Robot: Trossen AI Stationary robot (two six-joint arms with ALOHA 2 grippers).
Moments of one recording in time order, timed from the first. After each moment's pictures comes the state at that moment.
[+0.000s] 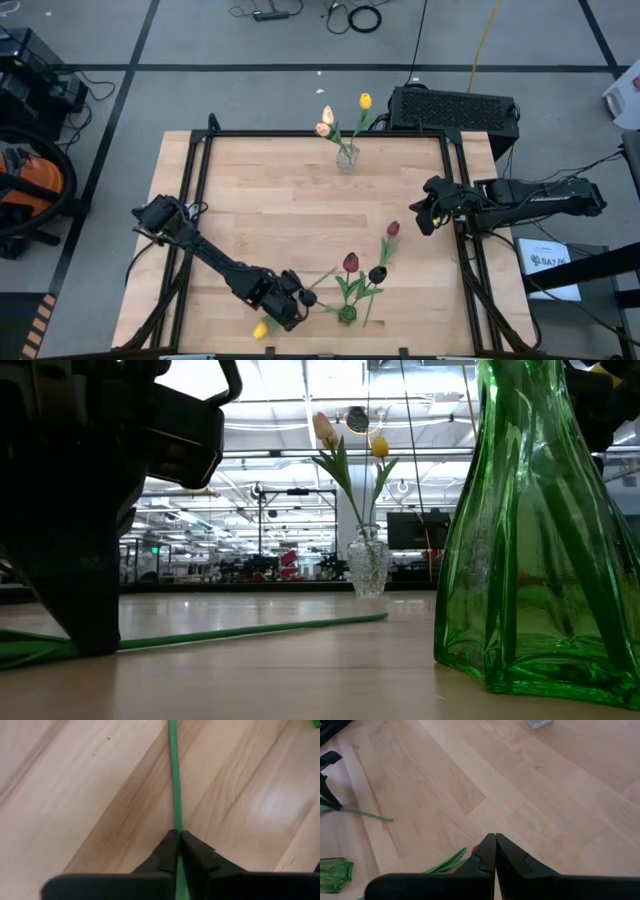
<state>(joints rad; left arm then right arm) -0.61 1.98 1.16 -0.48 -0.08 -1.25 0.05 0.59 0.56 -0.77 0.24 0.72</state>
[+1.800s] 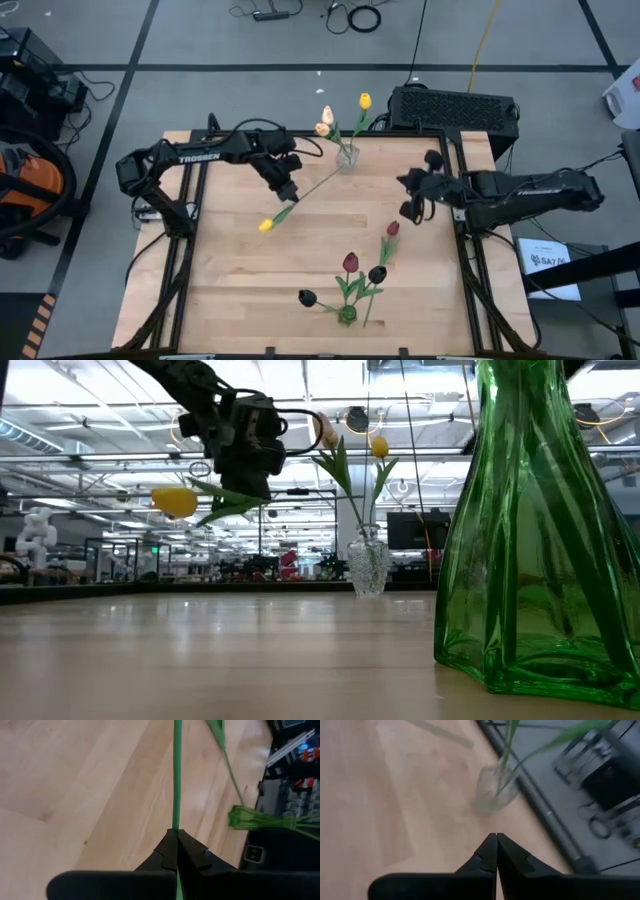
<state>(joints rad) 0.45 1.59 1.15 -0.68 0.66 -0.29 0.02 0.88 0.79 -0.66 0.58 0.09</state>
